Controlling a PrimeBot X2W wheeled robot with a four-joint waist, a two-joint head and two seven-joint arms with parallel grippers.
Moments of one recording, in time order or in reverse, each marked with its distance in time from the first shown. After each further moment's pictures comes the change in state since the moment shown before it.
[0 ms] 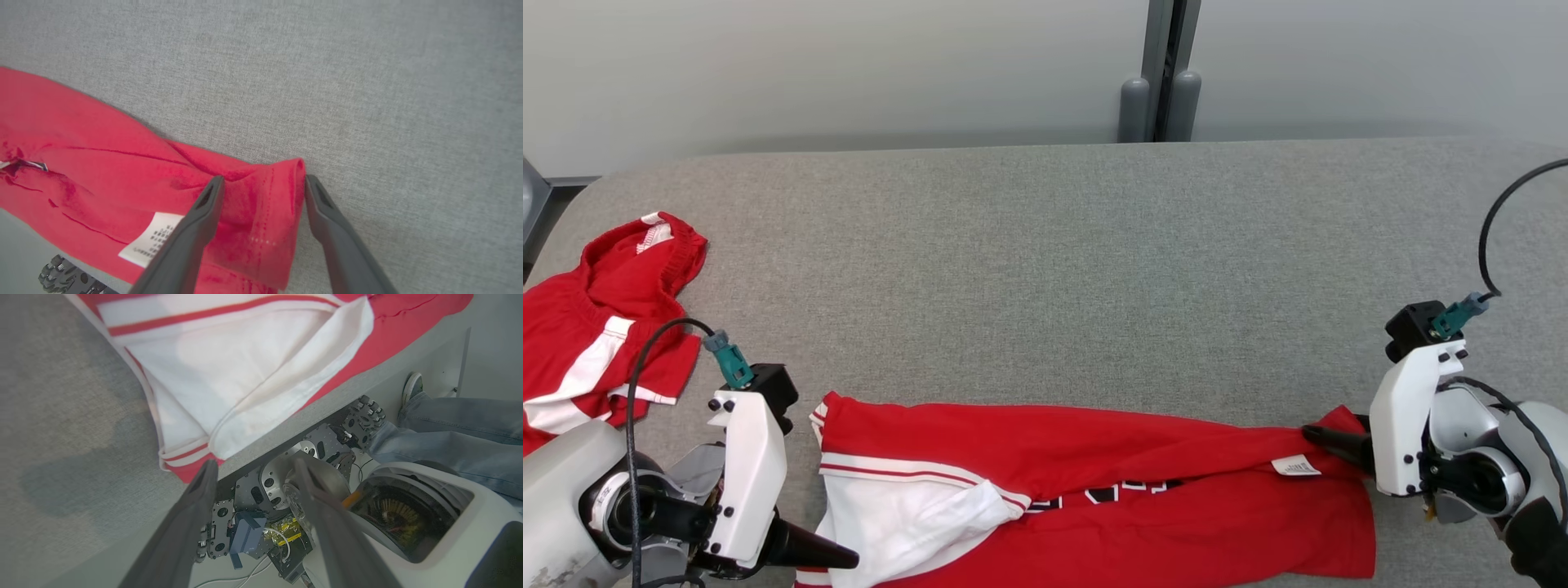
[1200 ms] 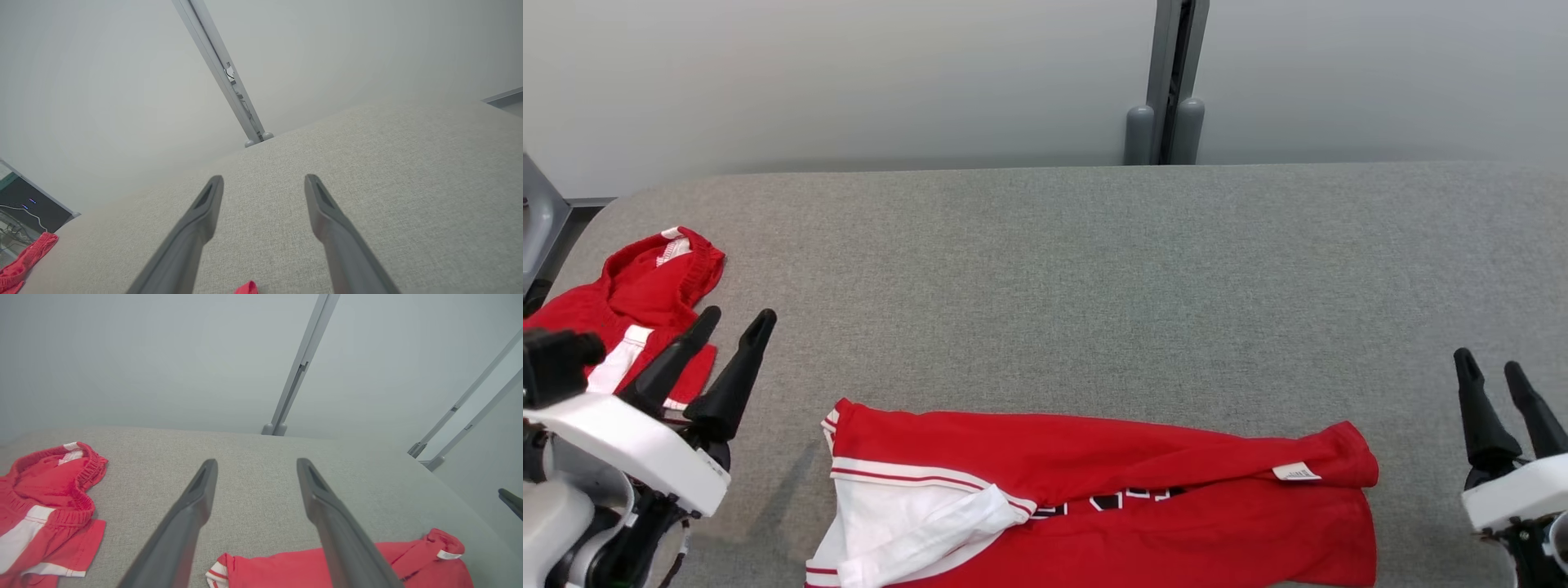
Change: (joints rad) left arm 0.297 0.048 0.345 -0.168 0.310 0.131 -1.181; right arm 0.483 0.252 -0.790 -0.324 -0.316 0.000 -0.651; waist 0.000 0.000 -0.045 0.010
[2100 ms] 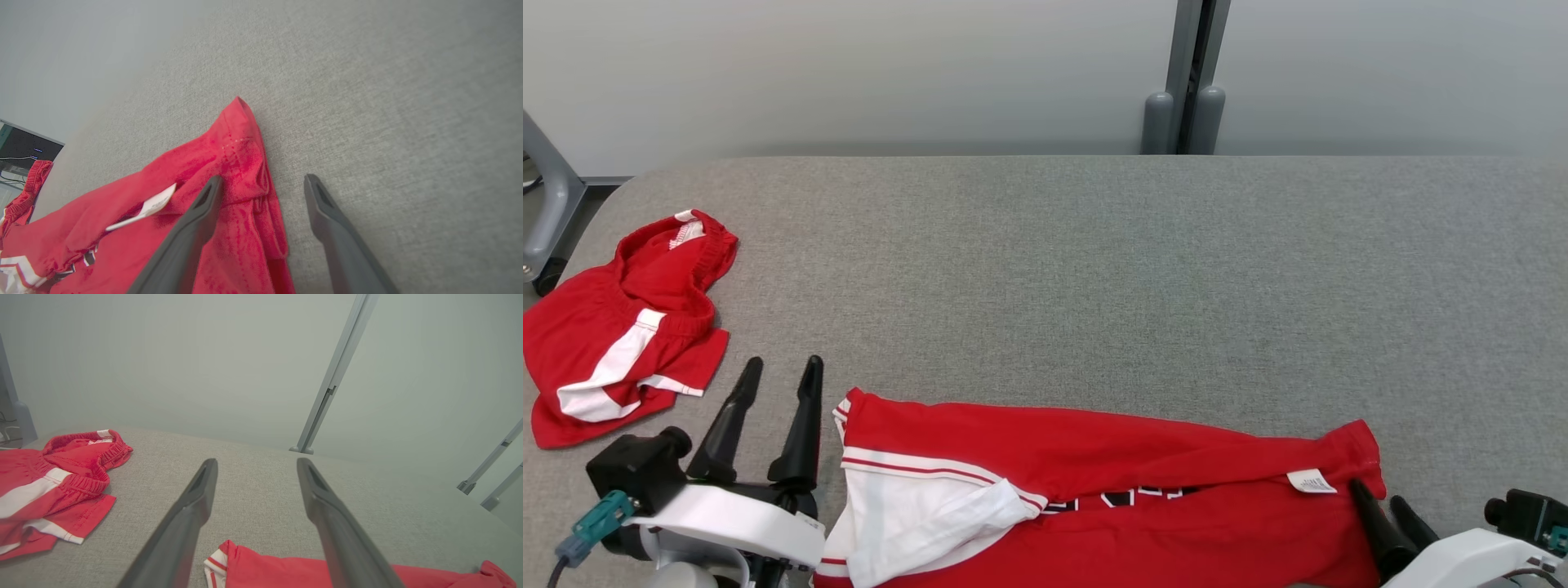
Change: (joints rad) left arm 0.315 -0.432 0.395 0.079 0.514 0.026 -0.098; right arm 0.071 0.088 0.111 0.184 0.082 0.000 0.097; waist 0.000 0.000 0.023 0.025
